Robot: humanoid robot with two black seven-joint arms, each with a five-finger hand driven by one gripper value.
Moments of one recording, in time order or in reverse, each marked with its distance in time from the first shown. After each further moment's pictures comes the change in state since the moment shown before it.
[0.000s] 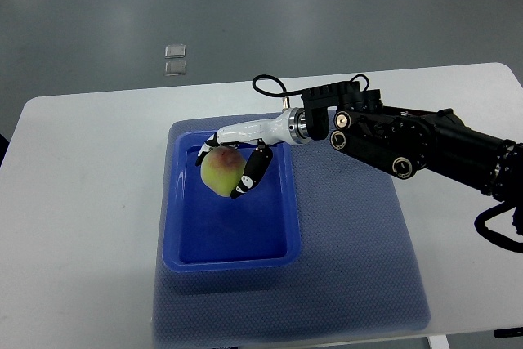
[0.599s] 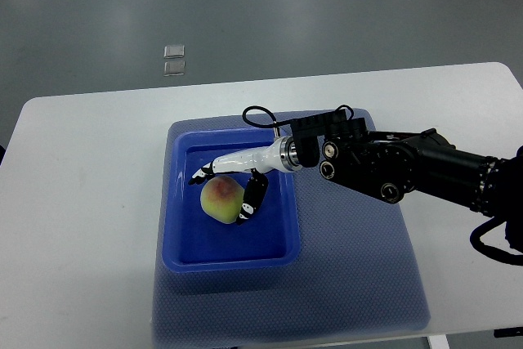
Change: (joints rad) left arm -0.002 0.000 0.000 0.007 0.001 0.002 0.000; right arm -0.028 0.020 -0.100 0.000 0.014 -0.059 -0.004
